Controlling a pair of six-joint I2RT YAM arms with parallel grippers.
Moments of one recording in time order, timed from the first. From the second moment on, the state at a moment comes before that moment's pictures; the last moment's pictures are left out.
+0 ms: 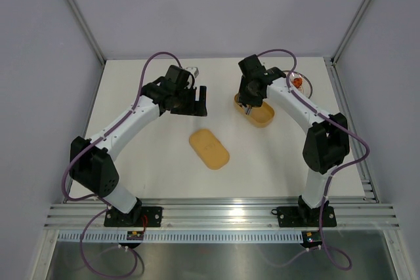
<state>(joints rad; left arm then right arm) -0.52 1.57 1.41 -0.73 0.10 -0.36 0.49 1.86 1.67 -0.85 0.17 0.63</state>
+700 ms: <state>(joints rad) -0.52 1.56 1.40 -0.73 0.10 -0.36 0.29 1.63 1.65 -0.89 0.26 0.53</state>
